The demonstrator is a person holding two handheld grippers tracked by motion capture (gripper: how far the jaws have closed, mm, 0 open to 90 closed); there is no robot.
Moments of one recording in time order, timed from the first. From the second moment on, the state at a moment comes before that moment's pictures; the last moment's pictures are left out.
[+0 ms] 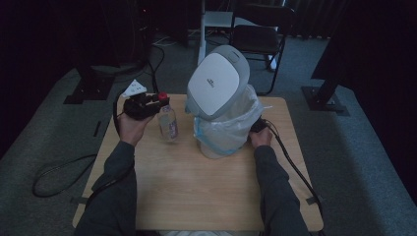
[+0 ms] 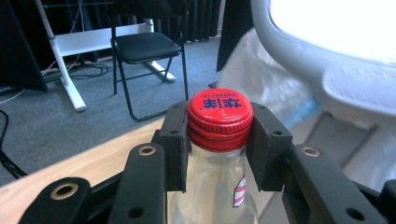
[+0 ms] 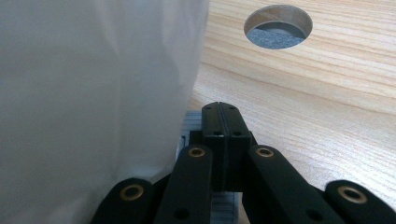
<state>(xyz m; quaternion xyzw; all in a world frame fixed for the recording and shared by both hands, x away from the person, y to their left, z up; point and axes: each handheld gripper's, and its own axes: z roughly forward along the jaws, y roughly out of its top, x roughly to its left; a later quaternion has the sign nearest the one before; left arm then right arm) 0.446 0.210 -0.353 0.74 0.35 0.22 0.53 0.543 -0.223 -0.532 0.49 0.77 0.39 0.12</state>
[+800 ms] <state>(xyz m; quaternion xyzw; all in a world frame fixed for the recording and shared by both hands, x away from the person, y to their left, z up) 0.497 0.190 -0.290 0.74 0.35 0.24 0.52 0.542 -0.223 -0.532 0.49 0.77 0.39 0.12</state>
